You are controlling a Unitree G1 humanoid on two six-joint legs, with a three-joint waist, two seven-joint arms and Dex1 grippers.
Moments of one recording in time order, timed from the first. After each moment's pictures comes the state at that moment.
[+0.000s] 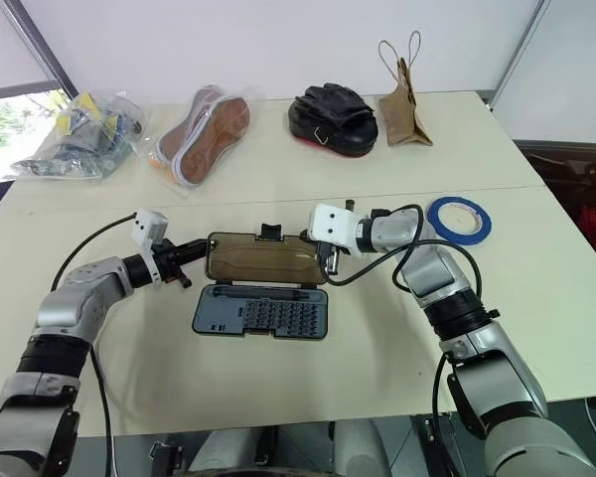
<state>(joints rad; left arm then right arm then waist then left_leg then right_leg) -0.45 0.57 0.03 0.39 -0.47 0.37 -0.96 -0.70 -0.51 0.31 0.20 -0.12 0.07 0.99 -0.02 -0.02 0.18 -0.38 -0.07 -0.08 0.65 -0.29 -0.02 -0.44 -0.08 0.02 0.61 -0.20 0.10</state>
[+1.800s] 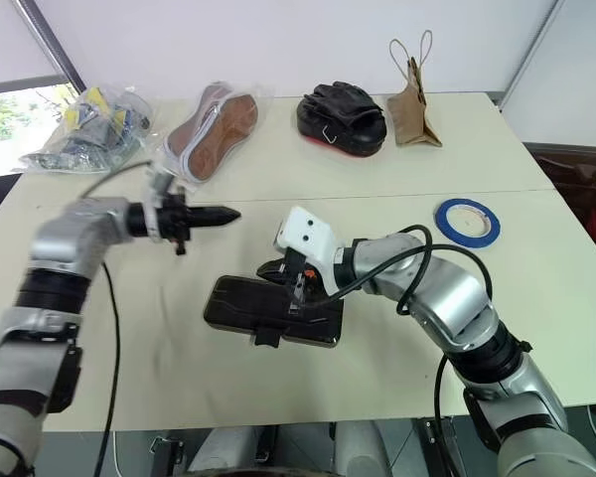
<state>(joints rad) -0.80 0.56 -0.12 0.53 -0.40 0.43 -1.33 -0.61 -0.58 0.37 -0.56 0.49 0.99 0.69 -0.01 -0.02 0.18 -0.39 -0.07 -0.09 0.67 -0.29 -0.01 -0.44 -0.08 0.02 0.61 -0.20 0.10</state>
